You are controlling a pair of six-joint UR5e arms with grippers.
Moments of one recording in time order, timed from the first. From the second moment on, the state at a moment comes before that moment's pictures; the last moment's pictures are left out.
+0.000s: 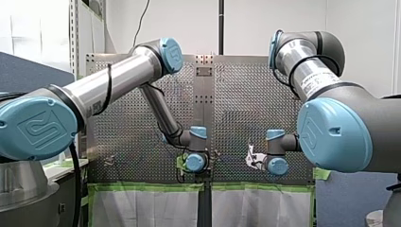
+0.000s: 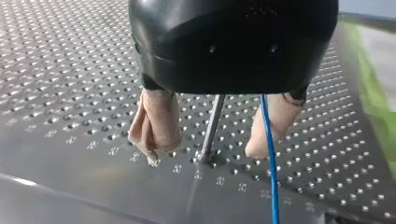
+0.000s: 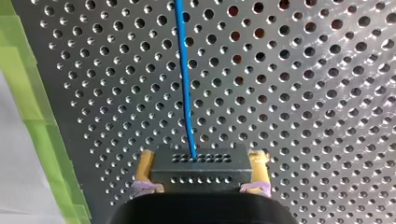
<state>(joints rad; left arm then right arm) -0.59 -2.59 -1.46 -2.36 -1.94 -1.84 1.87 -0.60 1.62 -0.90 1.51 1.70</state>
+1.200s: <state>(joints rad) -0.61 -2.39 -1.68 -2.45 -1.82 -1.71 1.87 -0.59 1.62 -0.88 1.50 1.70</state>
